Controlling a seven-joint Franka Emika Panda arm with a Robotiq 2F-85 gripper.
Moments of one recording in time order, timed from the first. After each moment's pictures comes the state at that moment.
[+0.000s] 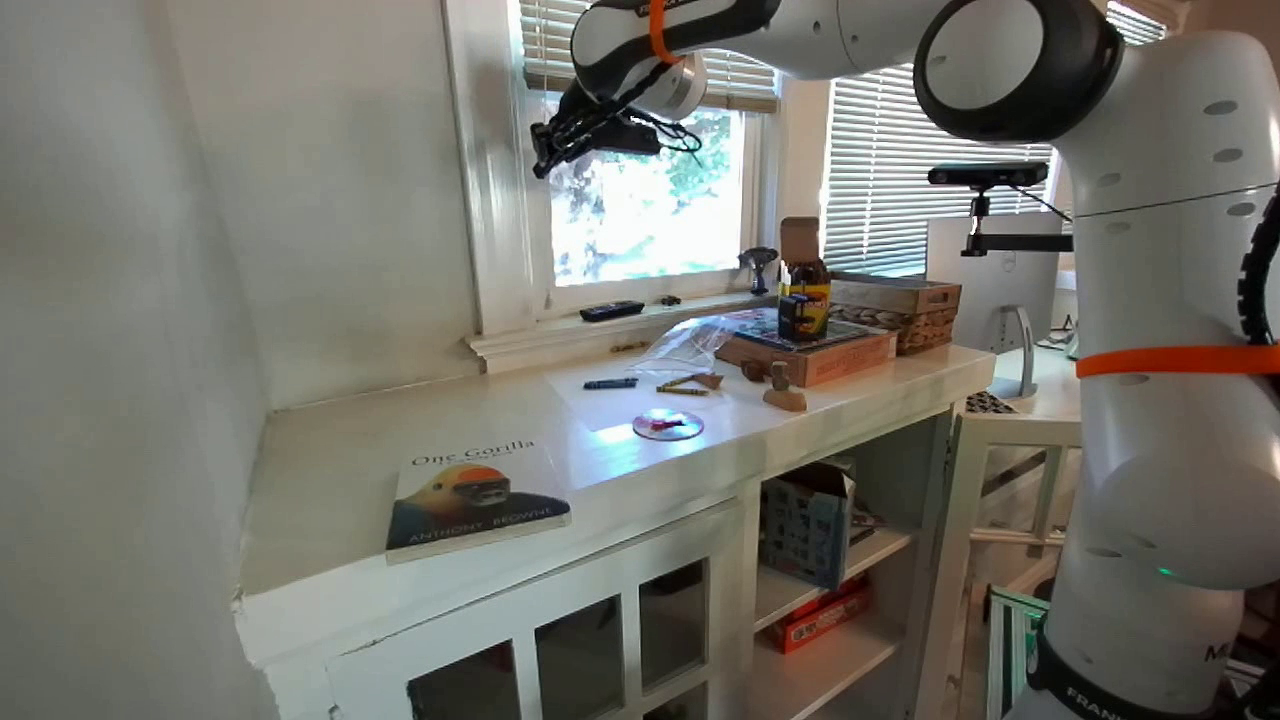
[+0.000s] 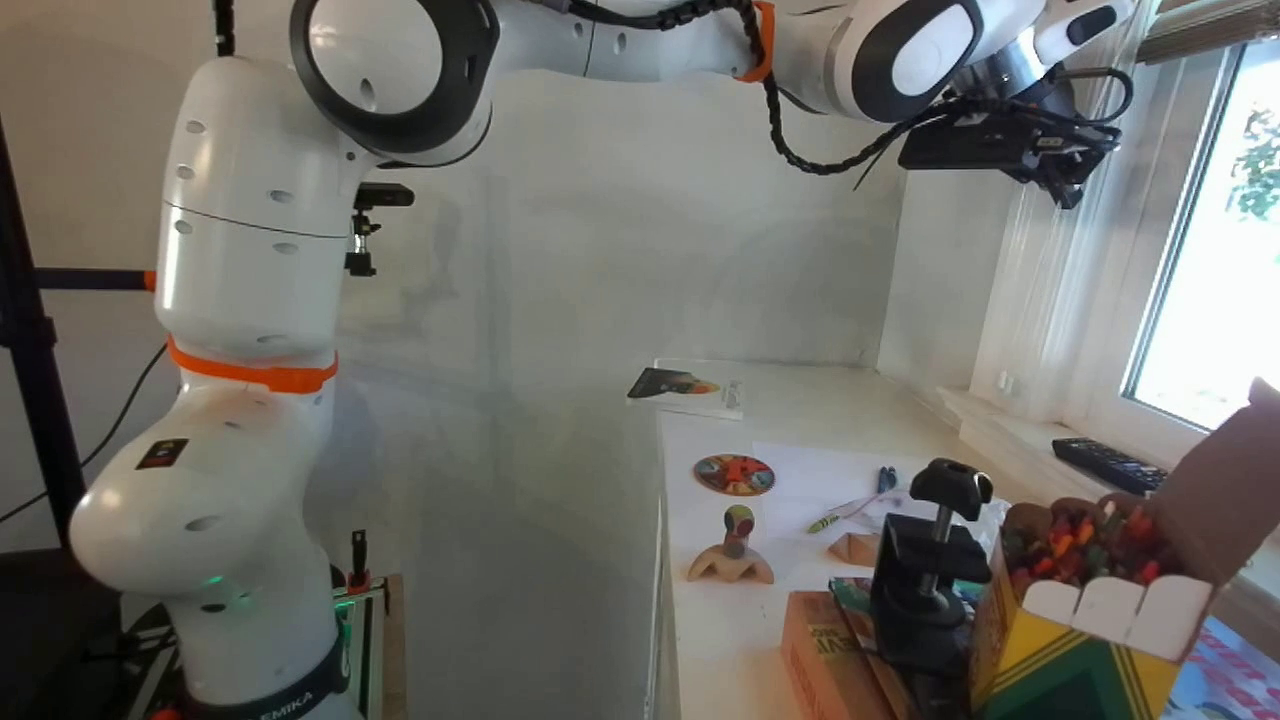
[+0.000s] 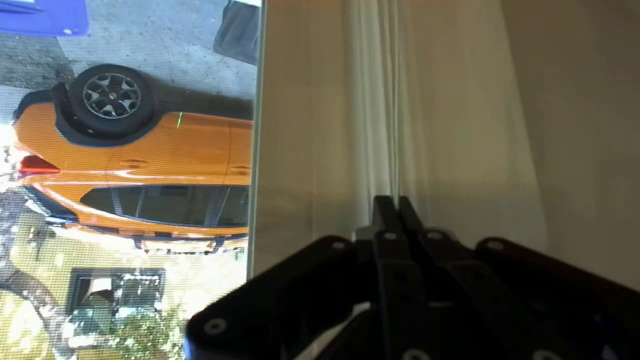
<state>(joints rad) -0.12 0.20 -0.09 -1.42 0.22 2.53 -0.26</state>
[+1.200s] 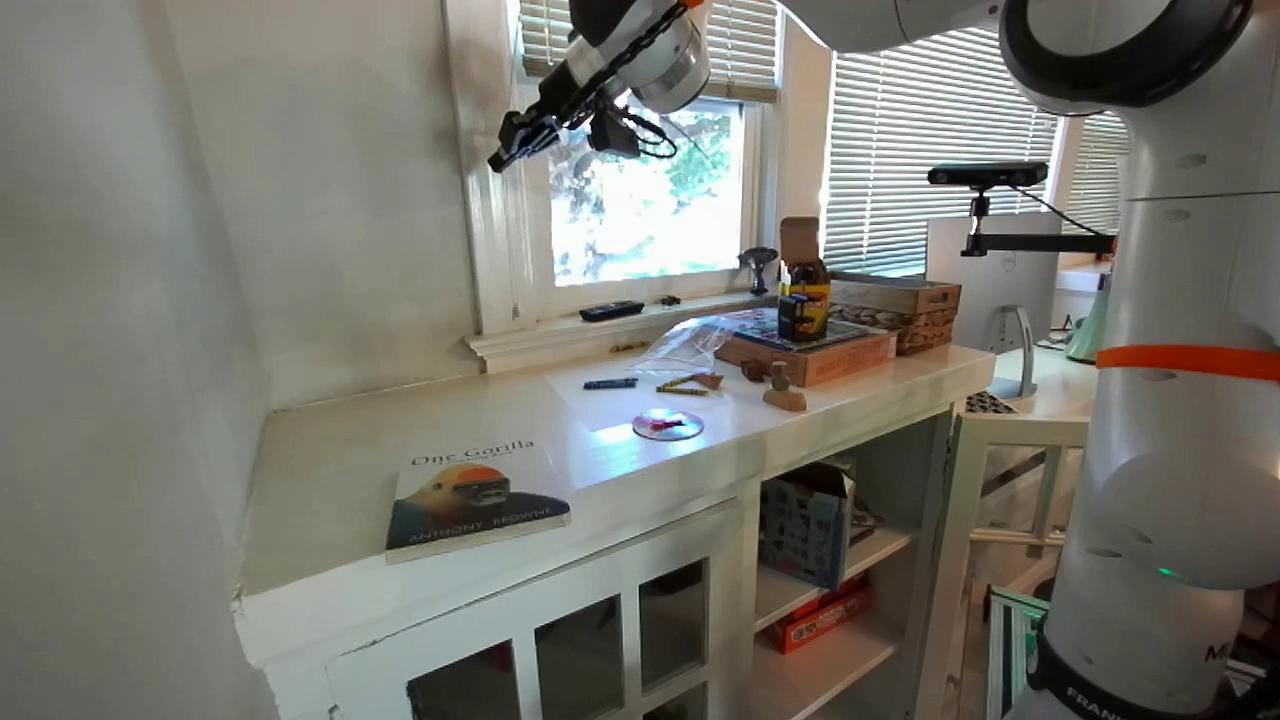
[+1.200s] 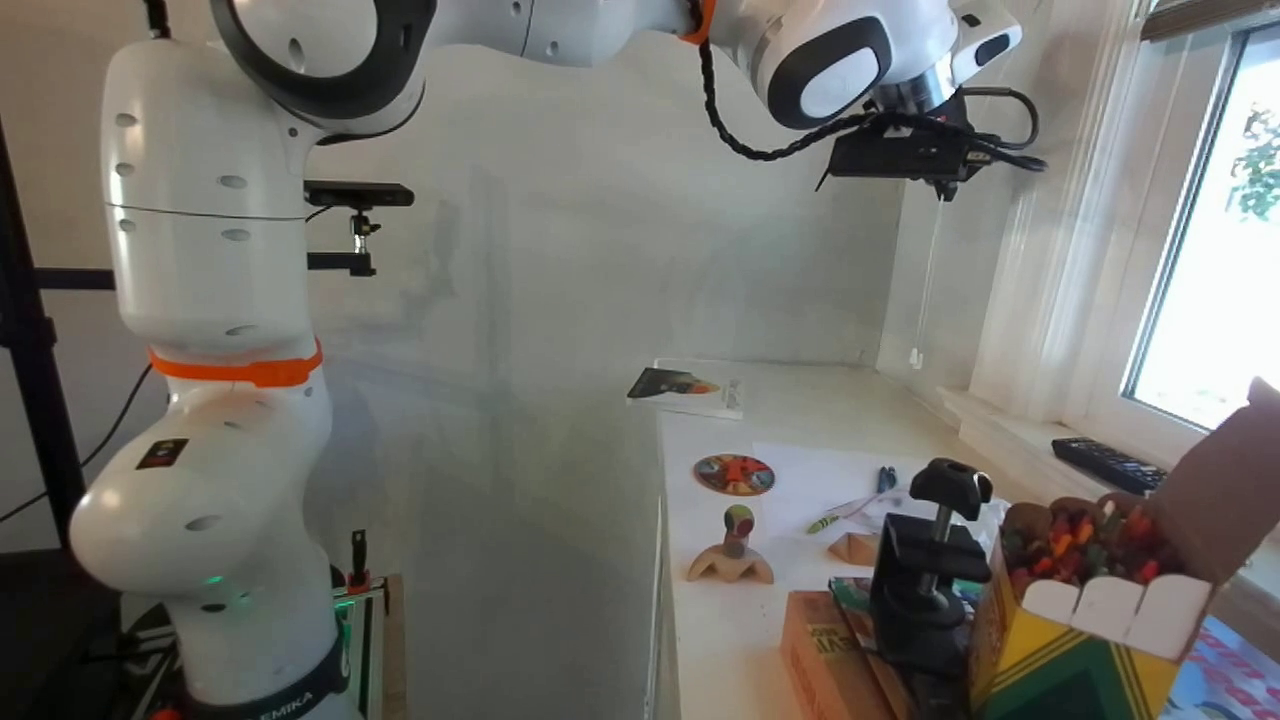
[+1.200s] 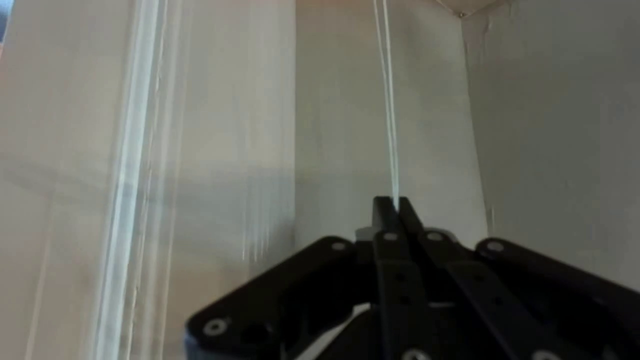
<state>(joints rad) -0.12 0.05 0.03 -1.62 0.59 2.54 -0.74</state>
